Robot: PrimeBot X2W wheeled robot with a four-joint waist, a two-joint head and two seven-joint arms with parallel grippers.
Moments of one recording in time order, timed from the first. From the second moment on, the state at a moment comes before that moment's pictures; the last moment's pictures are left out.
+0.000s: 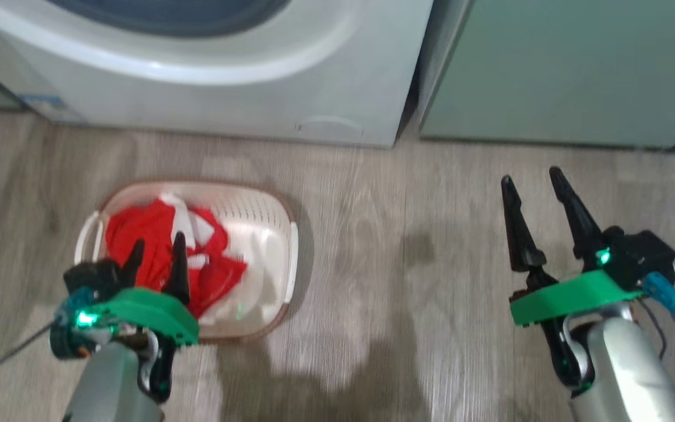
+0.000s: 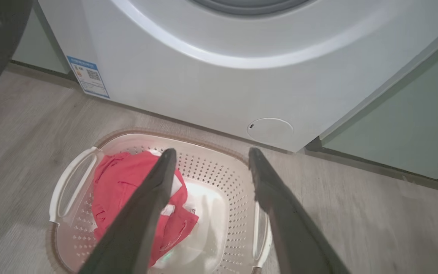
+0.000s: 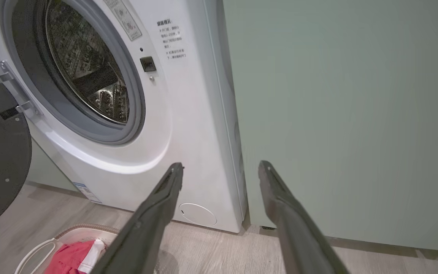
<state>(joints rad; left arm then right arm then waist) -0.29 0.04 0.01 0.60 -0.30 -0.06 -0.26 -0.17 -0.06 0.08 0.14 0.22 0.13 -0.25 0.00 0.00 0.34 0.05</state>
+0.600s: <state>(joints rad) -0.70 0.14 0.05 1.06 -0.16 -0.05 -0.26 -0.29 -0.06 0.10 0.10 0.20 0.13 -0.25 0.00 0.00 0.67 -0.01</state>
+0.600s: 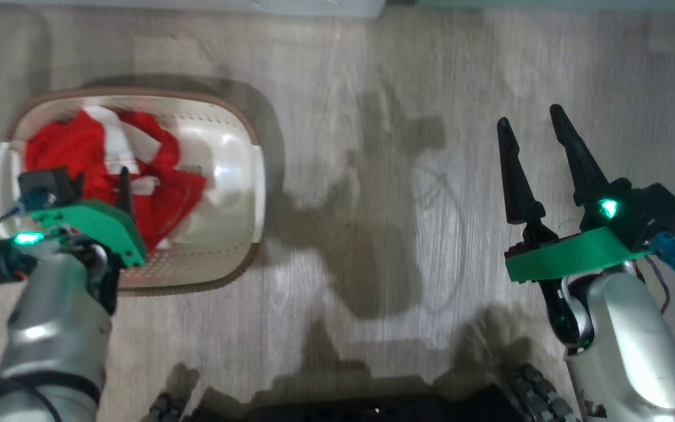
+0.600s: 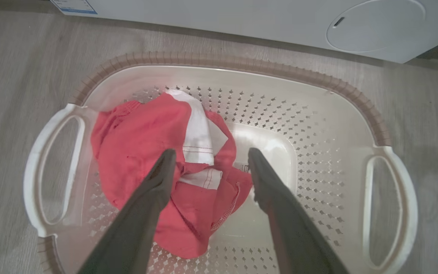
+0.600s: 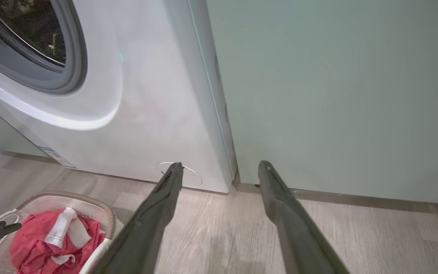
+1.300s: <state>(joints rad) -0.93 0.29 0.03 1.28 -0.14 -0.01 -0.17 -0.35 -0.06 0.13 0.05 0.23 0.13 -0.25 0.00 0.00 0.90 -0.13</state>
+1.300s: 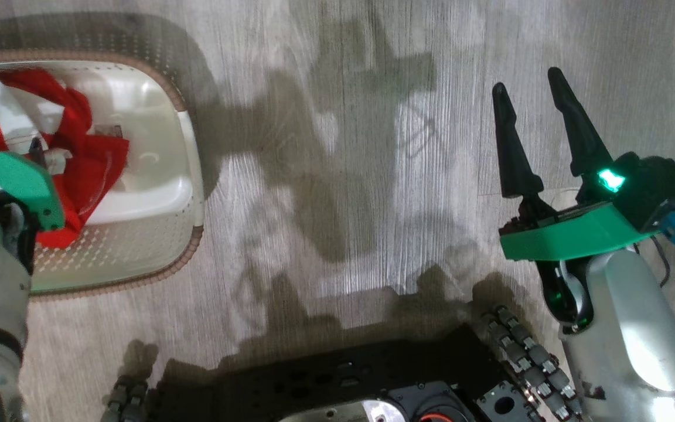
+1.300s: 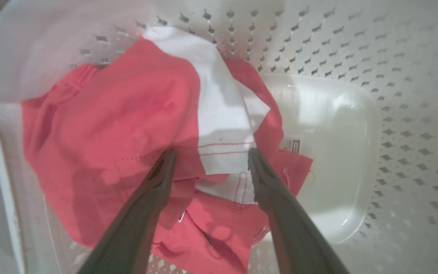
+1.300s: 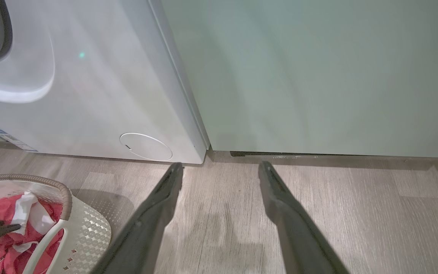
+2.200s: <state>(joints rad) -1.00 0.35 -0.02 1.29 -0.13 0.04 -0.12 -0.38 -0.06 0.14 0.05 0.22 0.13 -0.26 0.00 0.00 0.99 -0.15</state>
